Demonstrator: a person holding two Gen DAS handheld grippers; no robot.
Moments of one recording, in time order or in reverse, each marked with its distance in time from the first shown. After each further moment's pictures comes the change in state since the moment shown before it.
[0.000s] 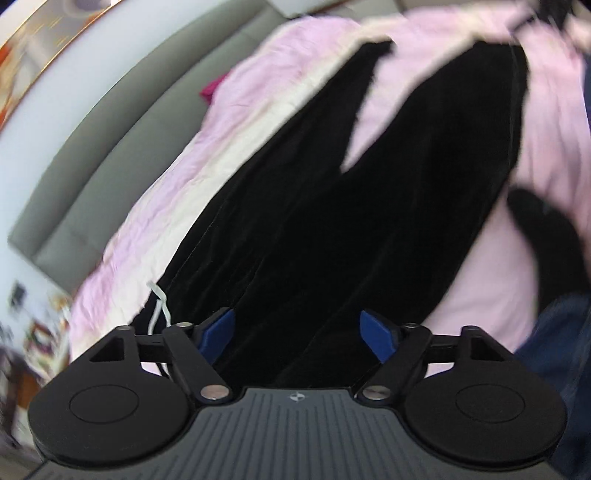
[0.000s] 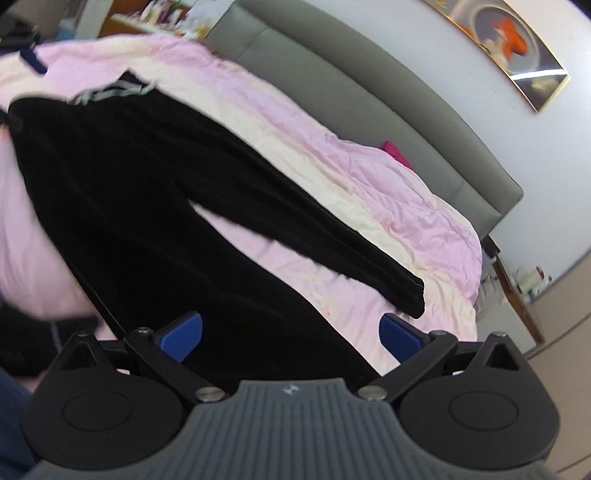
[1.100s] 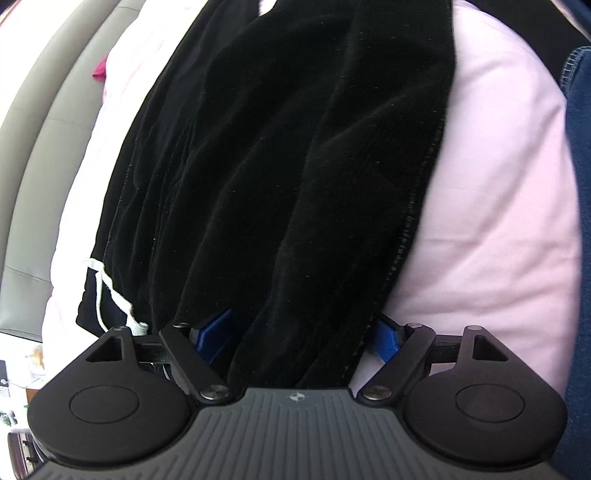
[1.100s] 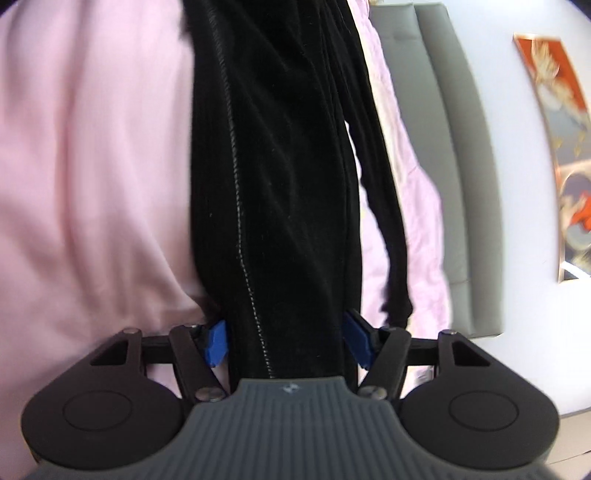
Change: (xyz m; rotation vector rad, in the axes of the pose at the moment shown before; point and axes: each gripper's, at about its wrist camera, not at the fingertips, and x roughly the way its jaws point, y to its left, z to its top) left arm 0.089 0.017 -0.107 0.333 0.120 -0.156; right arm 0.144 0.023 -0.214 -0.731 -0.038 -0.179
